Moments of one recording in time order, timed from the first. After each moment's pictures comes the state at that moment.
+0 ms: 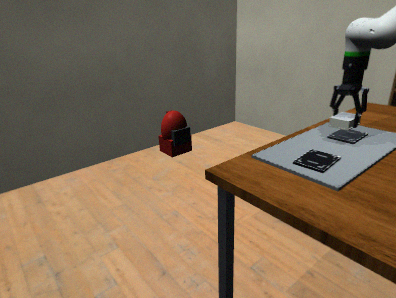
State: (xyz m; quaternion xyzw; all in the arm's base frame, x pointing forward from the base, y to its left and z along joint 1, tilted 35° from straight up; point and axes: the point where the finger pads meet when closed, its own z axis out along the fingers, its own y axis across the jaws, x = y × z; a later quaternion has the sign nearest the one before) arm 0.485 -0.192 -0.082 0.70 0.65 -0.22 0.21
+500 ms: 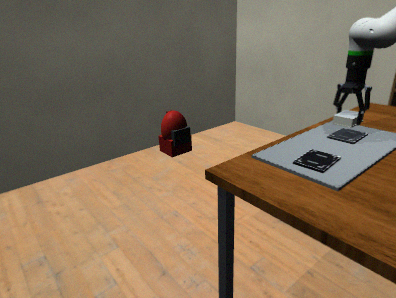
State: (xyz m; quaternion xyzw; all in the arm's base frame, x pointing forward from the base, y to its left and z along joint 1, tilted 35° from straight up) arm 0.485 -0.228 -0.057 0.70 0.65 -0.22 0.21
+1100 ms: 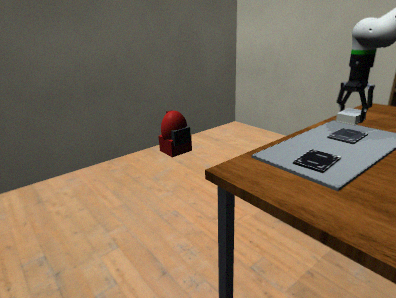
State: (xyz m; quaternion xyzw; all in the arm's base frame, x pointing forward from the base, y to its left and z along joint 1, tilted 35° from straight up) arm 0.486 -0.263 -0.033 0.70 0.65 -0.22 0.21
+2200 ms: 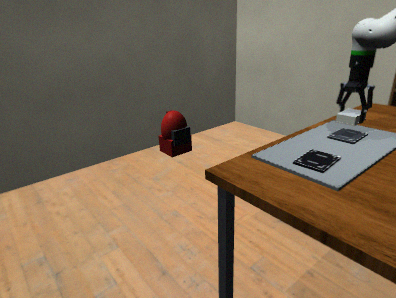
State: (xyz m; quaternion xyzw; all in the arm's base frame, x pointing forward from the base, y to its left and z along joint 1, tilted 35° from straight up) arm 0.486 -0.263 -0.036 0.70 0.65 -0.22 0.21
